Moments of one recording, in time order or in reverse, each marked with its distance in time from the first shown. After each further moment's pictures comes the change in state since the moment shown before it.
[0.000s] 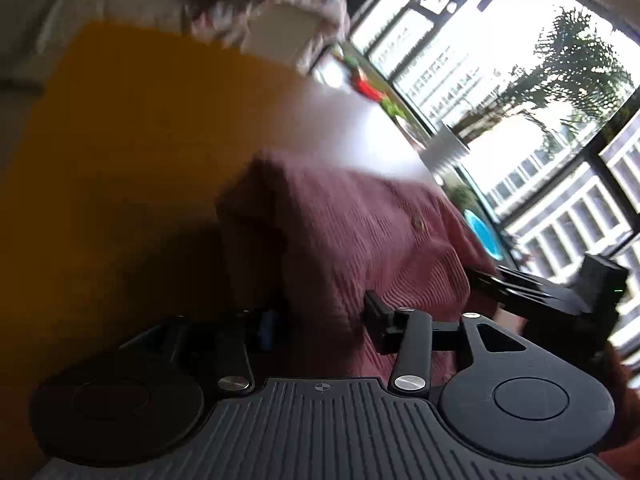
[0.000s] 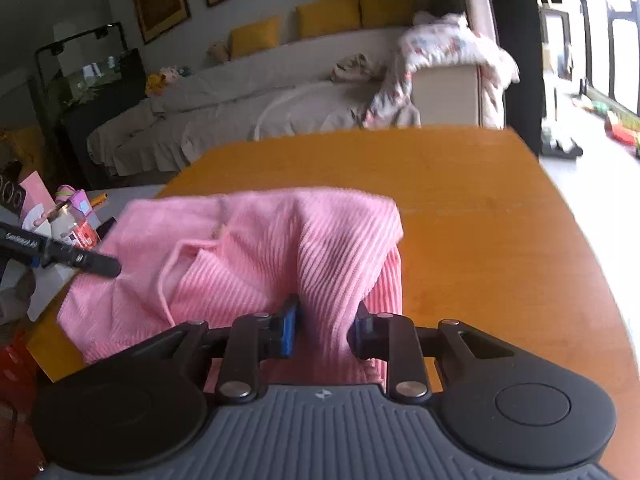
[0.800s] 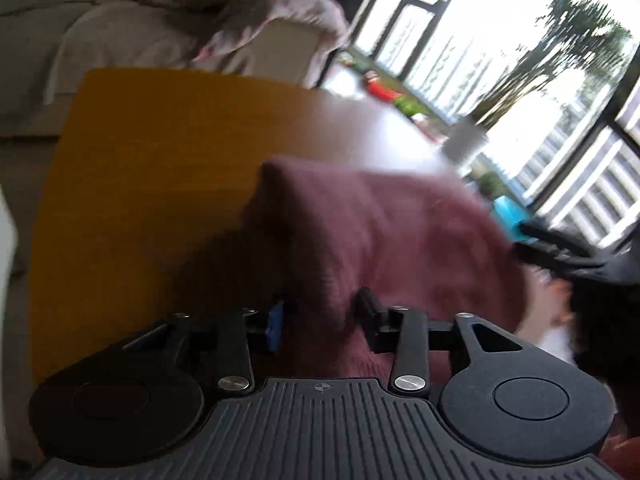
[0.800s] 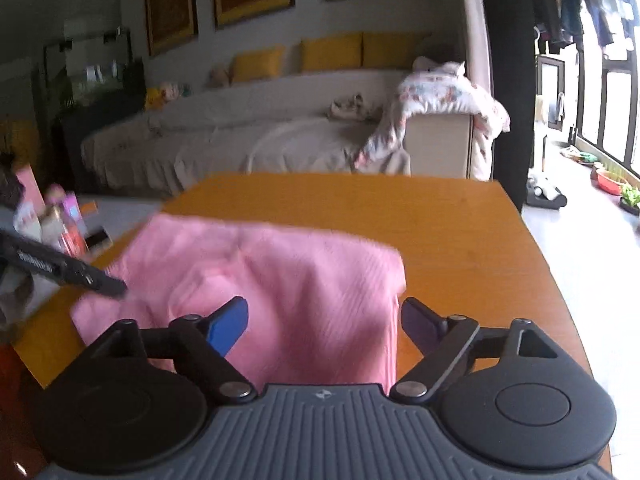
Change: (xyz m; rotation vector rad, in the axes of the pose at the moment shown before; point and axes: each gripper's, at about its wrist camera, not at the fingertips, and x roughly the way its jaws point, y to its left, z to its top) left arm 0.012 -0.021 0.001 0.115 0.000 0.120; right arm -0.010 0.016 -0.001 -0.094 -0.067 -0.094
